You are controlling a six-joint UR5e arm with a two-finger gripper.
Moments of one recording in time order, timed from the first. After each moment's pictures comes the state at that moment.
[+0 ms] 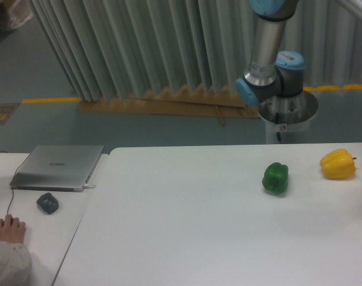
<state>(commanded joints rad) 2.65 -1.88 -1.53 -1.25 1.62 1.67</state>
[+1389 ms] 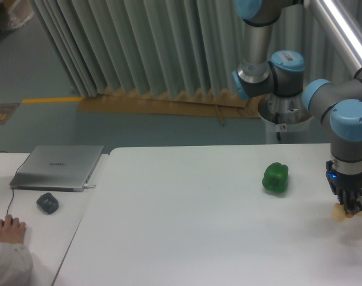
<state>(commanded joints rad) 2.49 -1.95 -1.54 -1.19 1.63 1.44</state>
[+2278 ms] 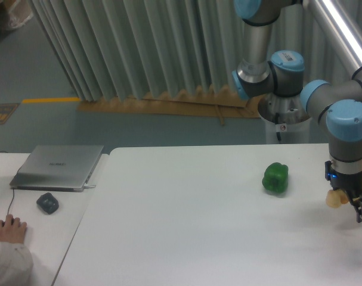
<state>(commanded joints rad) 2.48 -1.95 -1.54 -1.18 1.68 1.44</state>
